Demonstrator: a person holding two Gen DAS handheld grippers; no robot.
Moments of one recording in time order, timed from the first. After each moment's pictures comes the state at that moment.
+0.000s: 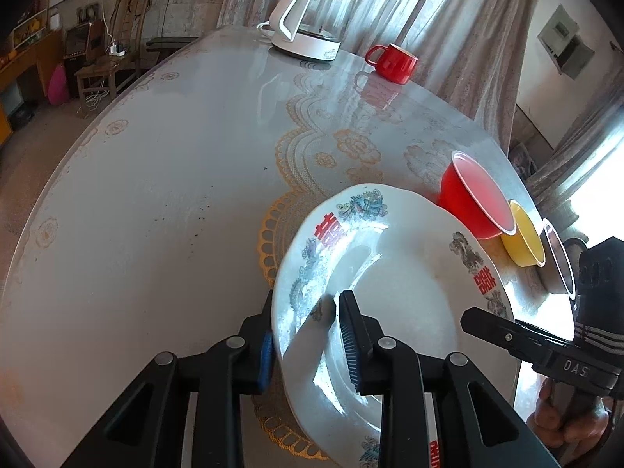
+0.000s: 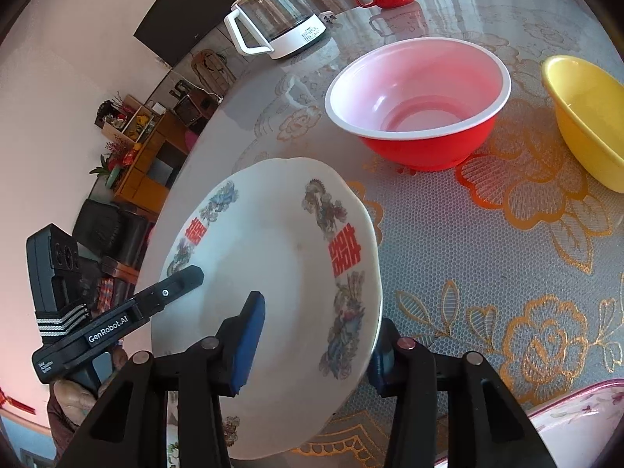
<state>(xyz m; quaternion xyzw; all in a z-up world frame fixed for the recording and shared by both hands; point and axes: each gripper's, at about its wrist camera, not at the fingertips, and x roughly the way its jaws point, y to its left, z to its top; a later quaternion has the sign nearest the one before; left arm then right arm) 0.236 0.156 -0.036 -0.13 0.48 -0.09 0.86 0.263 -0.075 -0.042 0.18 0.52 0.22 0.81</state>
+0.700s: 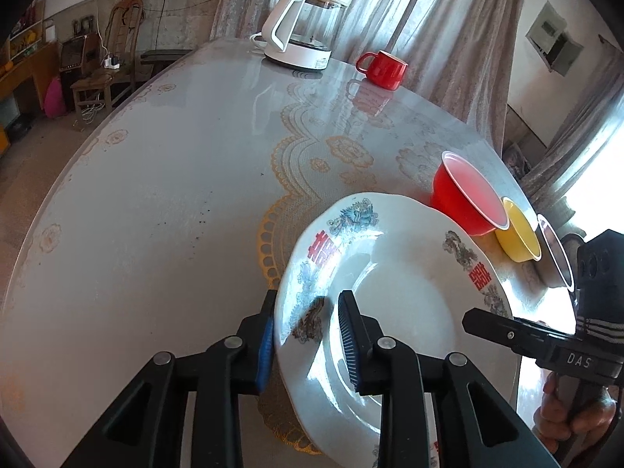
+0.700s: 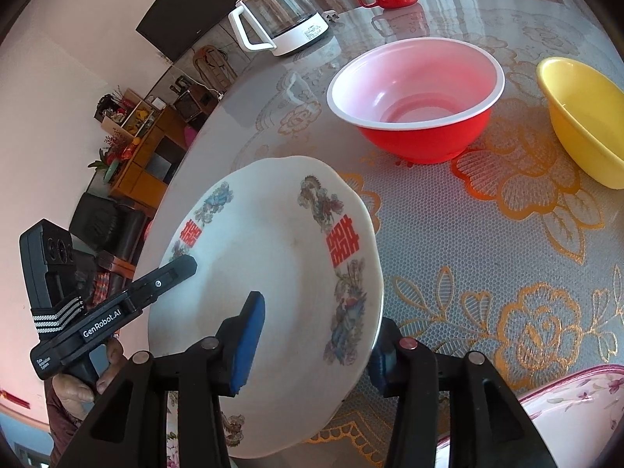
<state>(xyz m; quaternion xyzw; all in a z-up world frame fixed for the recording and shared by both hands) 0.228 0.155 -0.035 -0.12 0.46 -0.10 0.87 0.256 -0.076 -0.043 0.17 0.52 0.22 0.81</state>
